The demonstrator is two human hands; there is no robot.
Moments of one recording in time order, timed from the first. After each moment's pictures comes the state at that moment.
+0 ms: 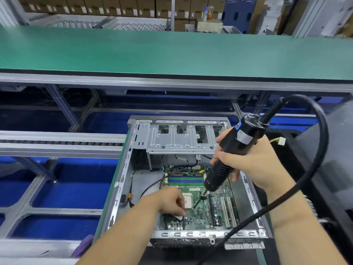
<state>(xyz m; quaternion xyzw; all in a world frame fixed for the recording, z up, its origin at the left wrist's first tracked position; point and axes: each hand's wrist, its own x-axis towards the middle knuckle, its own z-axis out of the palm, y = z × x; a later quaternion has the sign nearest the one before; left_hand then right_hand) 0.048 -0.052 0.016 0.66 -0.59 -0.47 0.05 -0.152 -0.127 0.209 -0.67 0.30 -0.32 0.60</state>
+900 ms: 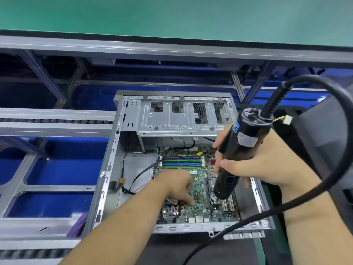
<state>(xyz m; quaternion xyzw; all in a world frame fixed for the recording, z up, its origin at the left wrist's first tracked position) 0.024 -0.079 0.014 0.63 -0.71 -0.32 -0.07 -0.157 -0.133 0.208 -0.73 0.29 -0.18 0.60</state>
